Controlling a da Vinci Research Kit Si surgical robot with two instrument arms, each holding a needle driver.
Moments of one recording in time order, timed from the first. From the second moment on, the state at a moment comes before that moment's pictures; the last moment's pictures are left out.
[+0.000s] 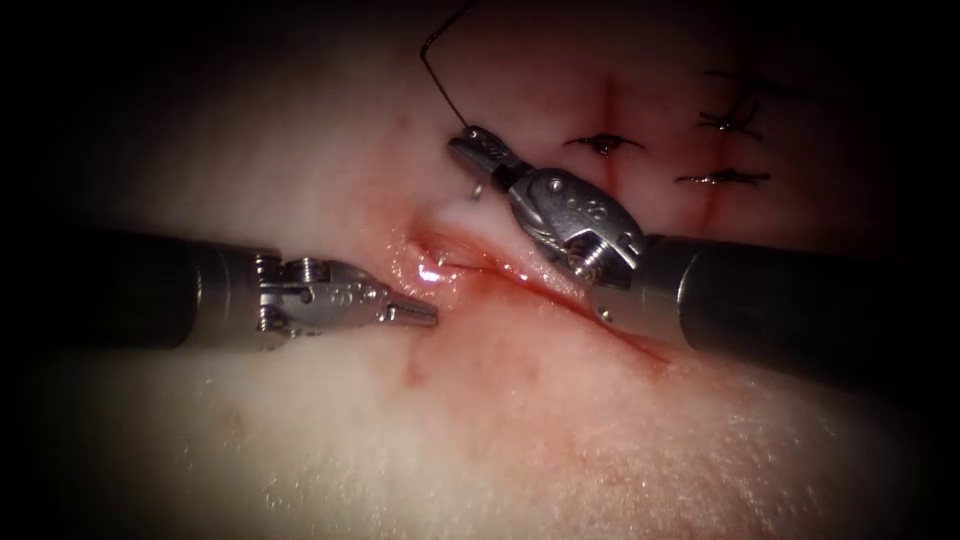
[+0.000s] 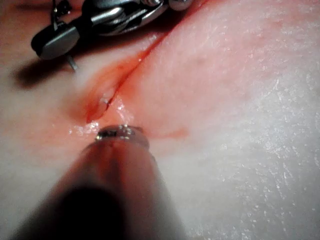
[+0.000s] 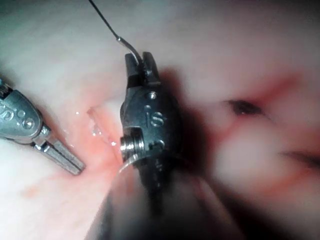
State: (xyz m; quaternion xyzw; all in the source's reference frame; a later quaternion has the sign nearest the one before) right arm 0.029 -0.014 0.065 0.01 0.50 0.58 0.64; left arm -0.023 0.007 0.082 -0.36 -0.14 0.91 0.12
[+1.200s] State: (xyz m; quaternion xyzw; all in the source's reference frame) right arm 0.030 -0.014 0.066 0.09 0.52 0.59 0.62; left arm -0.019 0.008 0.082 -0.36 -0.15 0.91 0.11
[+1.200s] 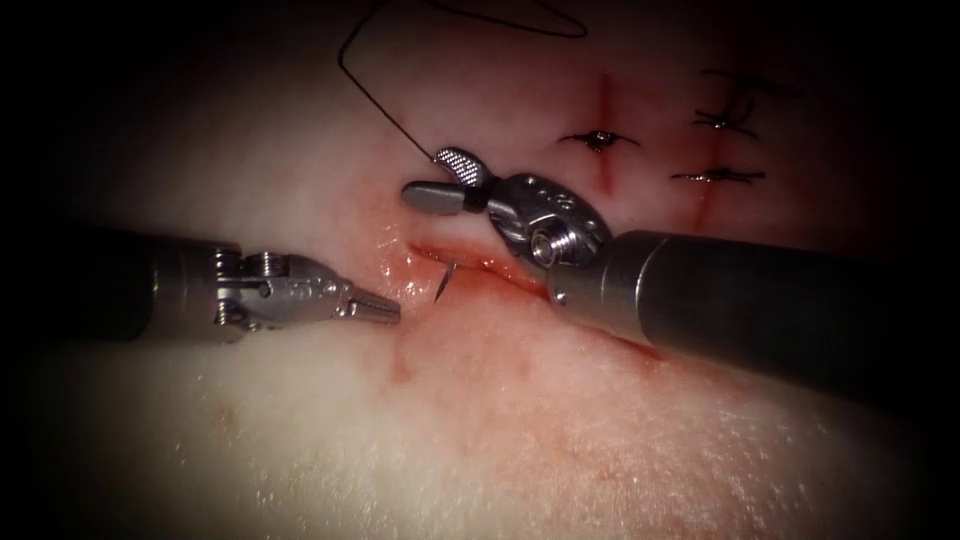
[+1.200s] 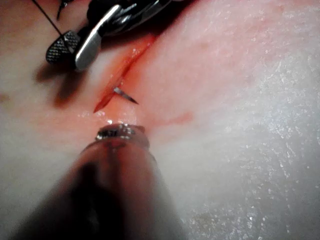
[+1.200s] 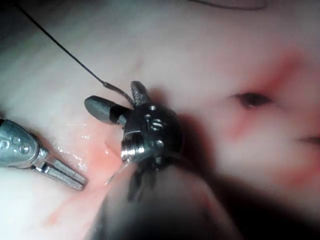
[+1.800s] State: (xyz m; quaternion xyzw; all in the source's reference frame) right arm 0.028 -0.013 0.064 0.01 0.46 0.60 0.65; left arm -0.019 0.008 0.081 -0.36 -0.15 0.91 0.11
